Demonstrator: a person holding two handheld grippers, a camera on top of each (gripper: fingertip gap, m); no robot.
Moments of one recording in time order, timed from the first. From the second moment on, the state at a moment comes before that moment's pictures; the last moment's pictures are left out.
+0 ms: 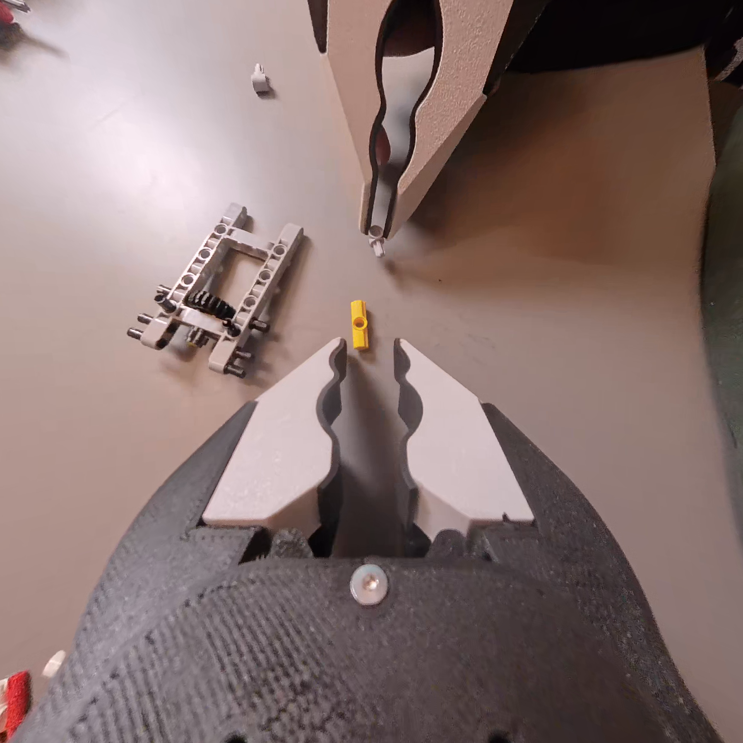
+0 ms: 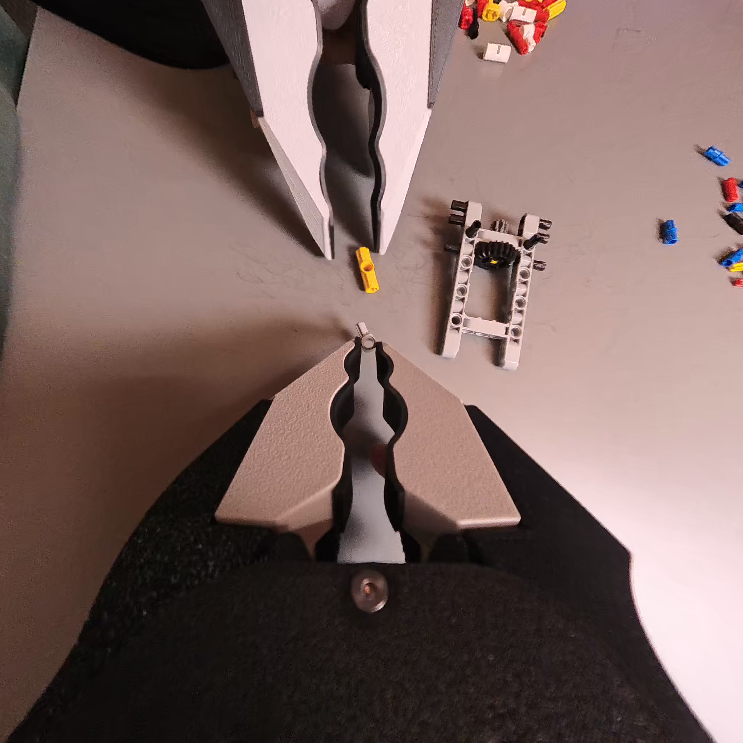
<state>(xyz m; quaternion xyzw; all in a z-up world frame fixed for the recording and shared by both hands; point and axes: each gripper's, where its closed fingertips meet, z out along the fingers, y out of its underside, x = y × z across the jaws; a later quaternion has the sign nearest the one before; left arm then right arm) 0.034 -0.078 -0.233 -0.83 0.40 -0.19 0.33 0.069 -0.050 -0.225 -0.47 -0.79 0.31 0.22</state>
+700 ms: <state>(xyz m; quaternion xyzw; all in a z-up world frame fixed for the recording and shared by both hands) 0.052 -0.071 -0.206 -0.80 0.37 -0.24 0.41 0.051 -0.064 -0.204 -0.46 -0.76 0.37 0.28</state>
